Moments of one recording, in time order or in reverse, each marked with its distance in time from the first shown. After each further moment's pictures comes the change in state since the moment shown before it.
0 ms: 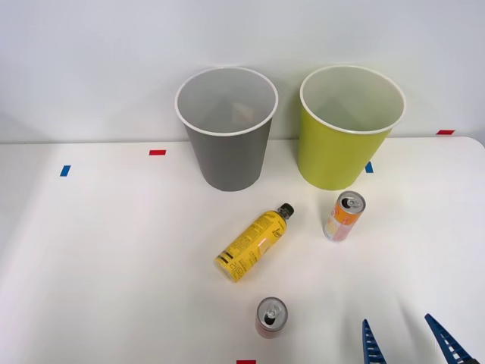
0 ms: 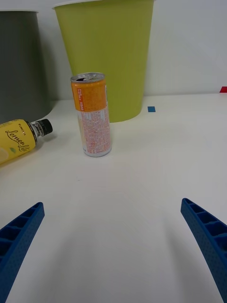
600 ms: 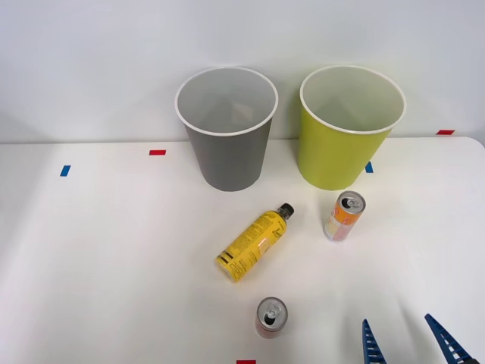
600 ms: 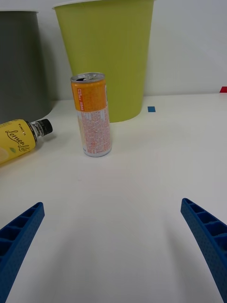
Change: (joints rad) arm 0.000 0.000 0.000 0.000 0.000 0.000 0.000
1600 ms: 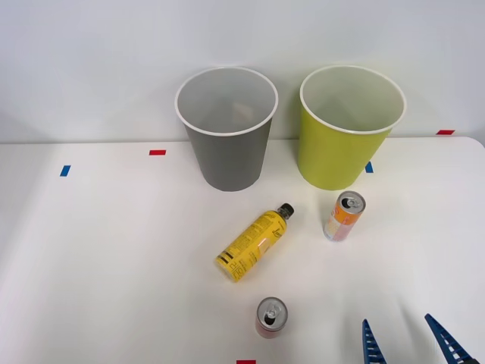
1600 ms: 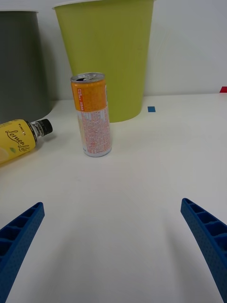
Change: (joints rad) arm 0.000 0.000 0.000 0.000 0.000 0.000 0.000
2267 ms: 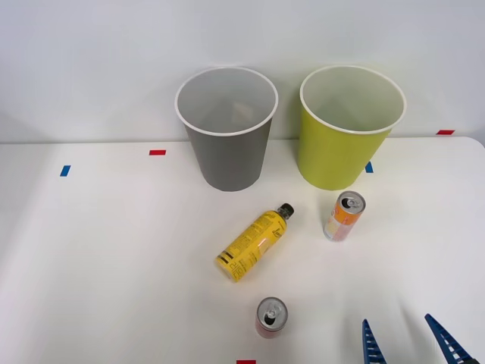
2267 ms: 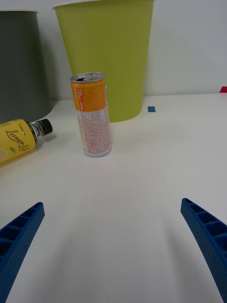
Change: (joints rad) arm 0.000 0.000 0.000 0.000 0.000 0.000 0.000
